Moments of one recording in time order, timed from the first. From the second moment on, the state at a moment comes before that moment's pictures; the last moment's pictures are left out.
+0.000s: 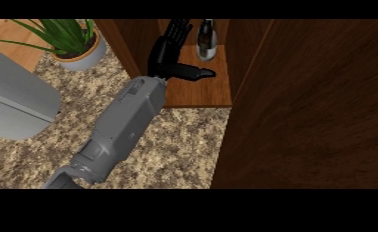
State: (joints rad) left arm -0.98 0.00 -0.19 -0.47 0.59 0.00 -0.55; right arm 0.37 -0.65 0.61 -2.51 -0.01 -0.54 0.00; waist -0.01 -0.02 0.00
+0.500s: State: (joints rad) left arm -0.68 0.00 -0.32 -0.78 0.60 0.04 -0.49; right arm 0.39 -0.67 0.61 -2.51 -0.01 -0.55 0.00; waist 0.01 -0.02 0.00
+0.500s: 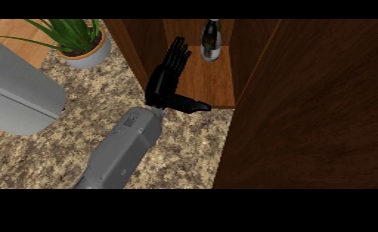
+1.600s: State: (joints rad) left arm -0.11 0.22 -0.36 -1.40 0.65 -0.03 -0.44; right arm 0.39 -0.78 0.63 -2.51 -0.02 -0.41 -0.06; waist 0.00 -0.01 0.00
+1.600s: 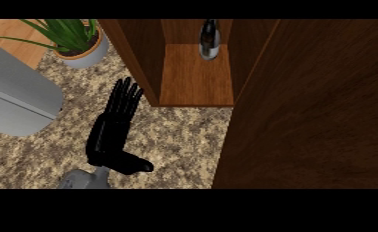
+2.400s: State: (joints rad) left arm 0.02 0.44 -0.15 -1.49 0.74 -0.18 -0.44; right arm 0.35 -0.85 0.80 -2.51 -0.02 -0.25 -0.05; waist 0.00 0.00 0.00
